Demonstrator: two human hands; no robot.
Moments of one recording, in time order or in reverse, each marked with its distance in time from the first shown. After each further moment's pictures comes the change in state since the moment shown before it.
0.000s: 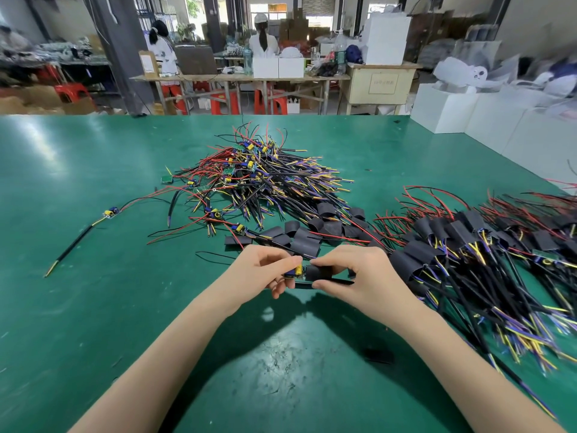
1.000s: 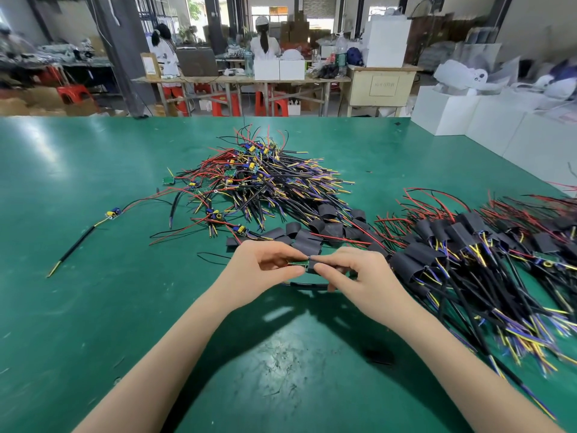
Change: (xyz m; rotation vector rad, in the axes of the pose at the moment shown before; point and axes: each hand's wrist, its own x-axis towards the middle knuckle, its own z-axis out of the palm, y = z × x) left_hand 0.008 -0.017 -0.012 0.172 0.046 0.312; right_hand 0.000 -0.002 0.006 0.133 0.030 0.201
